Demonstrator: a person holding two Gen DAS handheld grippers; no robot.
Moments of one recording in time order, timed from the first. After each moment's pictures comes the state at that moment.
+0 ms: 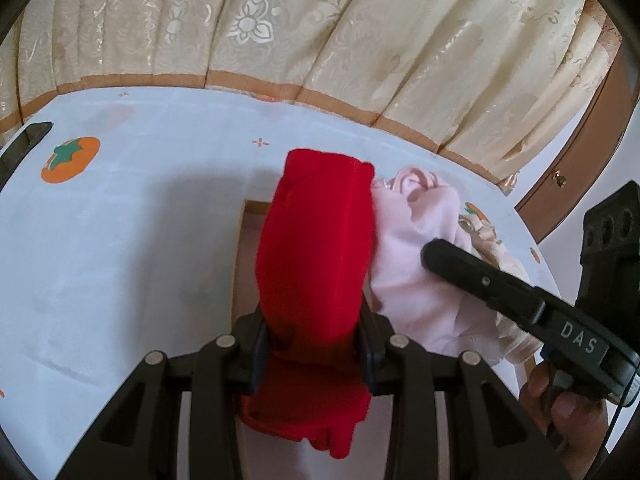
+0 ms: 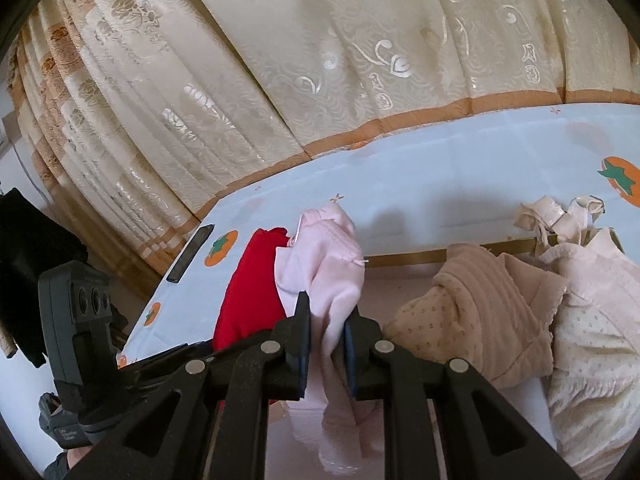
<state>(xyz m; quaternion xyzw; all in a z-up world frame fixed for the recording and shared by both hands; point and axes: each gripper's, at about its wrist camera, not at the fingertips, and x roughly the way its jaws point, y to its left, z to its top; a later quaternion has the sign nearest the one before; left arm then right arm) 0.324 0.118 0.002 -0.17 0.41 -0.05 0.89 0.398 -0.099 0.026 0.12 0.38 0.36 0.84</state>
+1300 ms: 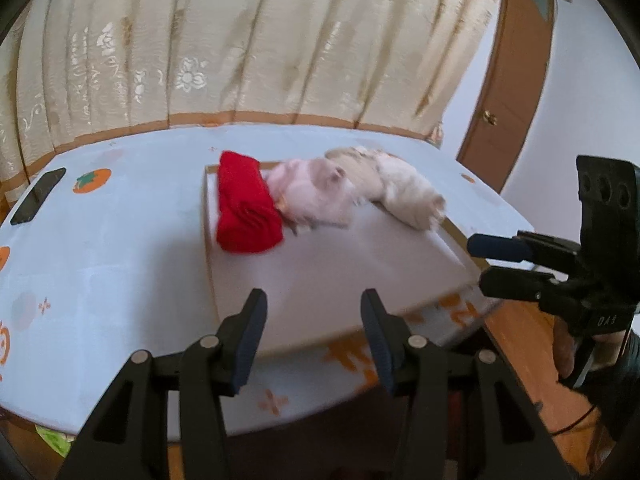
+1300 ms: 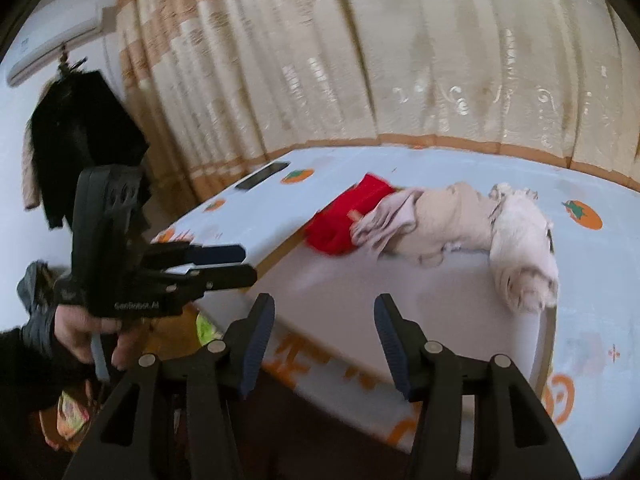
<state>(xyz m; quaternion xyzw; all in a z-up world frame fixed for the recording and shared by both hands) 0.141 0.080 0.027 -0.06 0.35 -0.13 0.93 0.215 -0.198 0.047 -0.04 0.31 0.46 0.83</state>
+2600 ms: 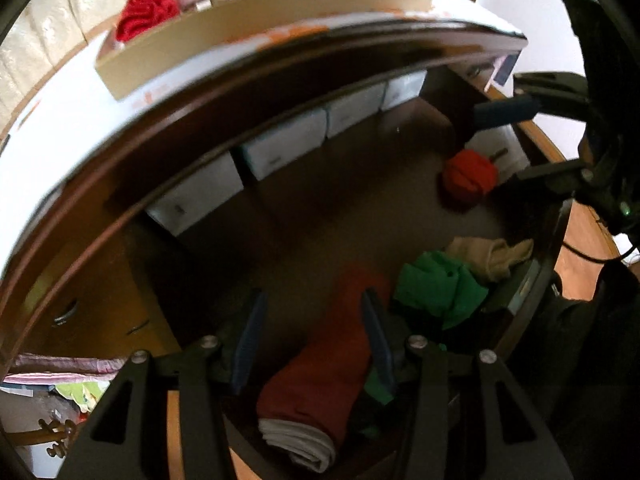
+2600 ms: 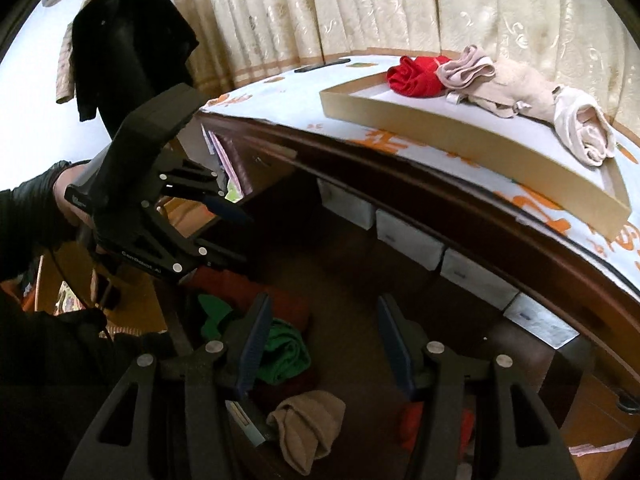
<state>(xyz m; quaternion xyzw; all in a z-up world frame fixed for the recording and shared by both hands) 0.052 0.035 -0.093 0.12 0.55 -0.18 0.80 0.107 -0.214 -0.060 -0.14 0.37 0.51 0.76</state>
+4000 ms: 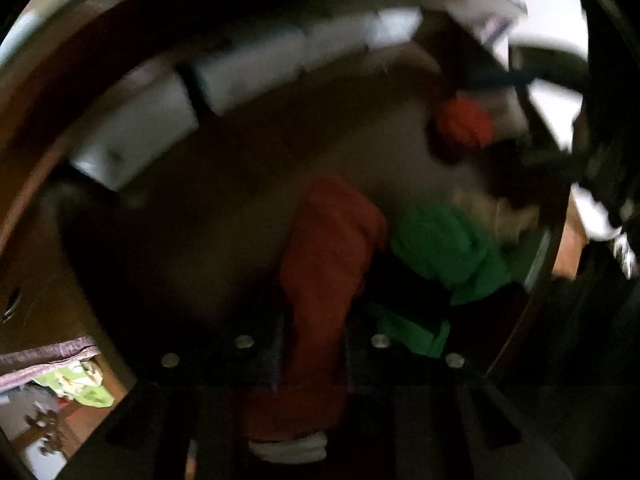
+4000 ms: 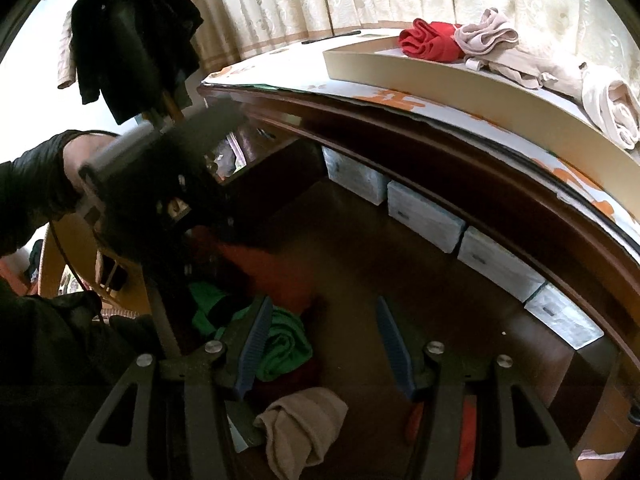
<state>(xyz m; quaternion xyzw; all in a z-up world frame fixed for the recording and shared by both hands) 0.066 0.037 -0.124 0.08 0.63 -0.23 0.74 0.119 -0.196 -0.086 -0.16 0.40 0.52 0.73</state>
